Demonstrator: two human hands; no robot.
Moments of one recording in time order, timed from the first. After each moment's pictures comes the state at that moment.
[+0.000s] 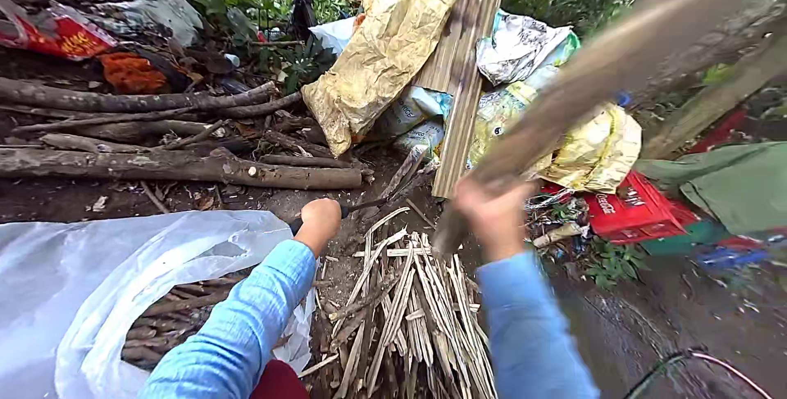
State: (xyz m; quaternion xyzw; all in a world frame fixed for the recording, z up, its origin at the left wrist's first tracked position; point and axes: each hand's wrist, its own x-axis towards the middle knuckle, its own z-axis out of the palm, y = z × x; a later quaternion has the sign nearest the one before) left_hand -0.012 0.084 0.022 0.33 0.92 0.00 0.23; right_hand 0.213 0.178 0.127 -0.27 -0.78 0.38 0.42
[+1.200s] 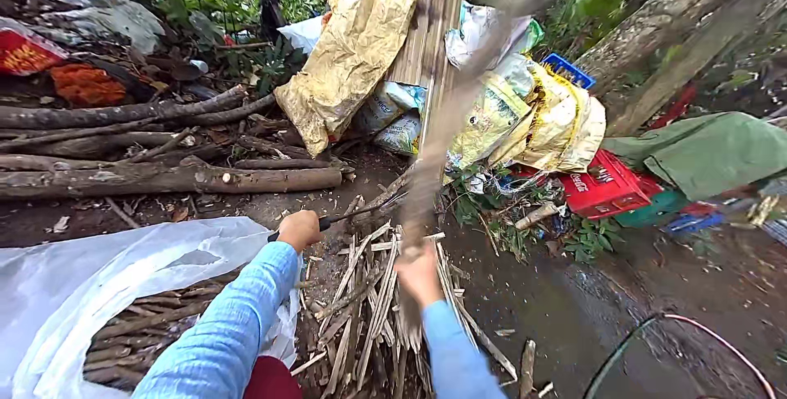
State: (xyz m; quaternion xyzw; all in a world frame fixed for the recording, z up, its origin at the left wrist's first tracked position) left_hand -0.018 0.101 -0.031 0.37 0.89 -0.01 0.24; right_hand 0.246 0.171 -0.013 -0.50 -0.74 0.37 0.26
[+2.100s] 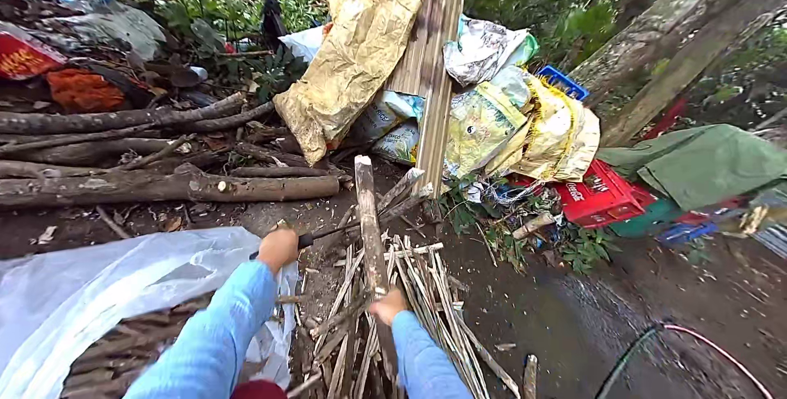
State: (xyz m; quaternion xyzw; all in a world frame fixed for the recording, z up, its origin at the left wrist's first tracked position) left_hand -0.054 0.084 -0.081 0.38 0.89 0.01 0.24; right_hand 0.220 0.188 -0.113 -0.58 -0.70 0.41 -0.03
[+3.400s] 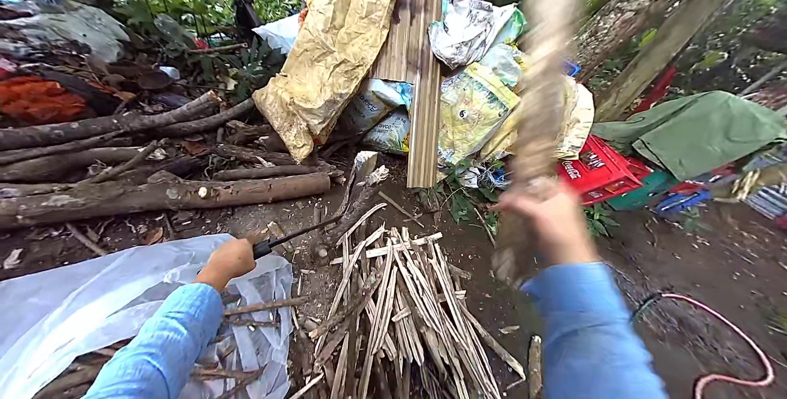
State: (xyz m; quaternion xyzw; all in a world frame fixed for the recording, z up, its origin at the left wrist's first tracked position) left_hand -0.113 0.052 -0.113 0.36 0.90 -0.05 0.24; right_hand 0.323 0.273 0.137 -0.42 -0.70 0.35 0.46
